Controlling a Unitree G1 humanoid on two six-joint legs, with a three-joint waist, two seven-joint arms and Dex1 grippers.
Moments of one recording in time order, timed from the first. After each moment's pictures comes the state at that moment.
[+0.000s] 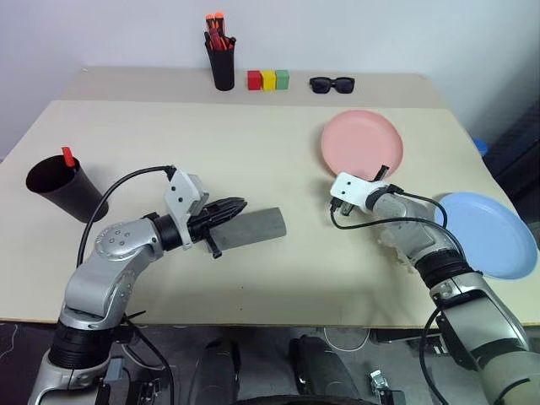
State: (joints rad) left arm -0.24 0.56 0.03 -0.42 -0.45 0.54 -0.76; right arm -0.69 -0.56 0.33 0.61 -0.44 -0.05 0.29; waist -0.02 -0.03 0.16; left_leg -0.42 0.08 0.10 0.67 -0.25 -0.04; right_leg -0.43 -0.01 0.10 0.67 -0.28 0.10
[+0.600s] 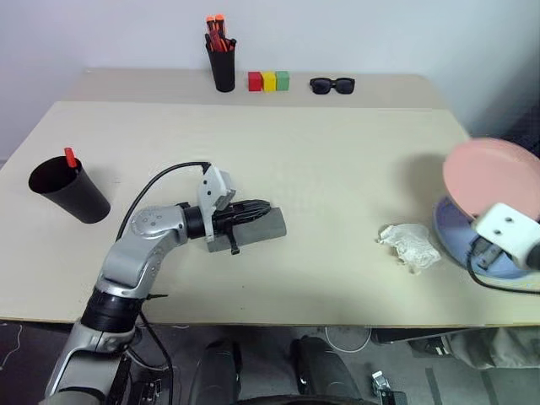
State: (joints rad) left arm -0.43 0.50 -0.13 -0.16 -0.42 0.43 -0.92; right arm 0.23 -0.97 -0.47 -0.22 -0.11 0.22 0.76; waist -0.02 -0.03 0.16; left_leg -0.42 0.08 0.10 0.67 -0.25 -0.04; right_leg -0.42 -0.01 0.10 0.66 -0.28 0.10
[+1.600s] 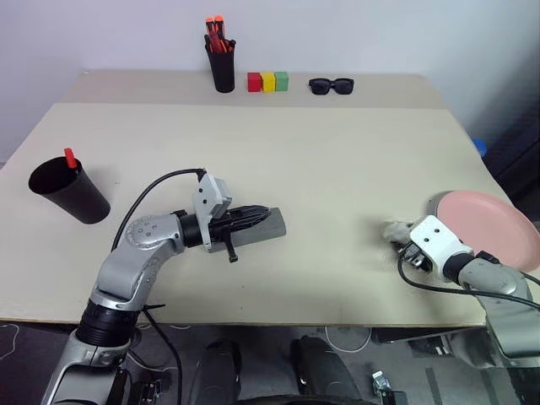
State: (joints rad) left arm -0.33 0.51 -0.10 -0.26 -0.44 0.43 -0.89; right arm 0.07 -0.75 -0.14 -0.26 -0.07 0.40 0.56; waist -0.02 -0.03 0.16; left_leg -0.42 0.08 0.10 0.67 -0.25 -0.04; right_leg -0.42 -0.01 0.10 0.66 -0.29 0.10
